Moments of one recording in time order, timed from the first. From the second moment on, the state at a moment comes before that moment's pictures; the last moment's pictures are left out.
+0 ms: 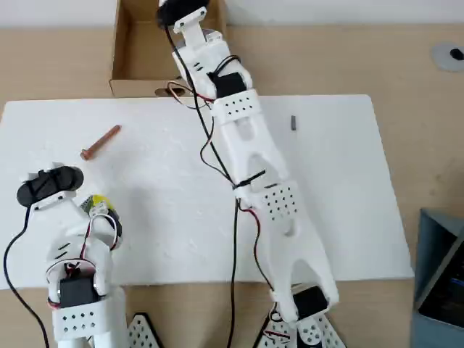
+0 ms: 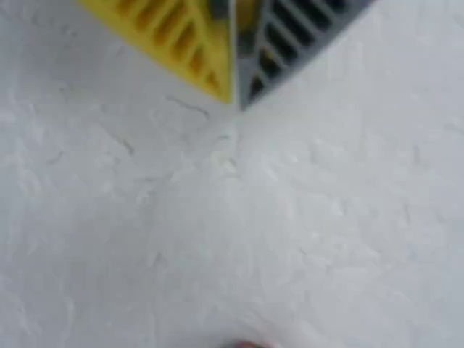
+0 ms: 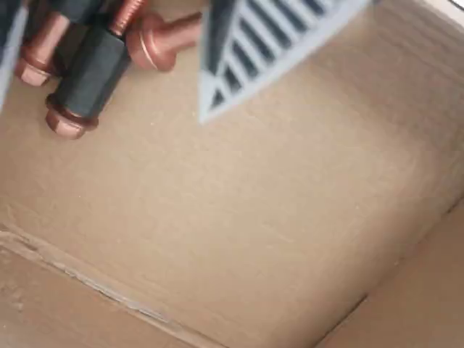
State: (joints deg) left arm -13.8 -103.8 96.4 51.4 5.8; right arm -25.1 63.4 -69.8 40.6 0.5
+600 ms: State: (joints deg) left arm -13.8 -103.8 96.4 51.4 5.8; right arm -22.7 63.3 -92.1 66.4 0.5
